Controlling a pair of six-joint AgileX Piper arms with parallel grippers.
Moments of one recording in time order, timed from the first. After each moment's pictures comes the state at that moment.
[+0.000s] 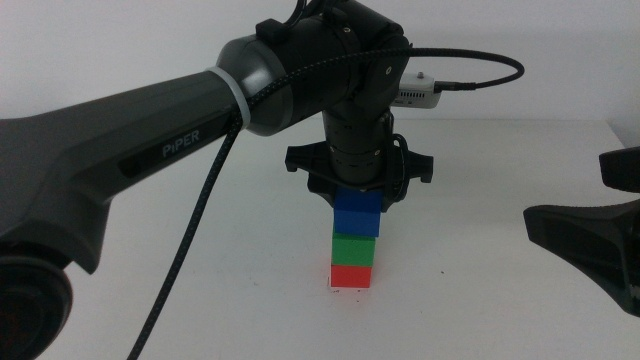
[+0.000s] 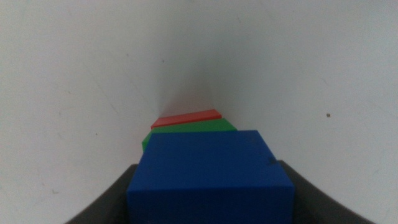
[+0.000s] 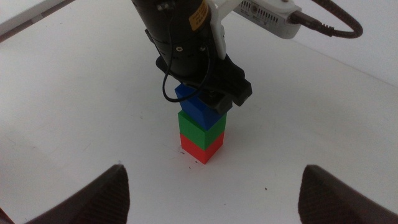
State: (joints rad) left arm -0.77 2.02 -1.84 0.10 1.22 -0.61; right arm 0.92 0.80 -0.96 -0.35 0.85 0.37
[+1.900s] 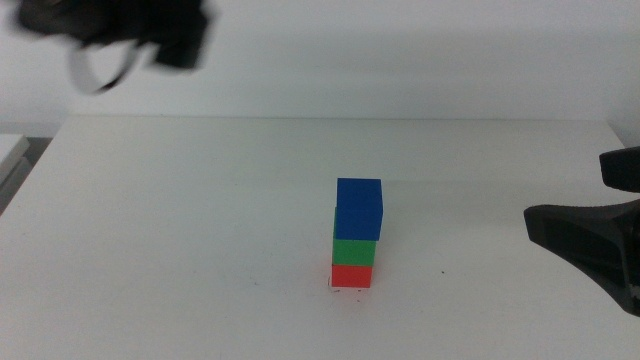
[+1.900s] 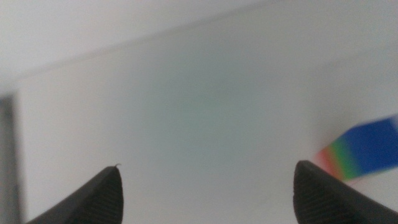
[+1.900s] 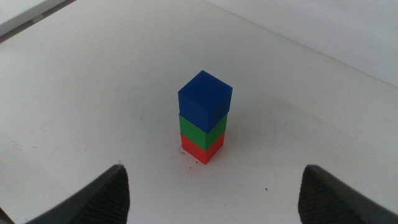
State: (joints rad) left arm -0.56 1.33 -1.57 0.30 1.22 -0.26; right arm 0.92 0.80 -0.96 -0.35 0.85 0.37
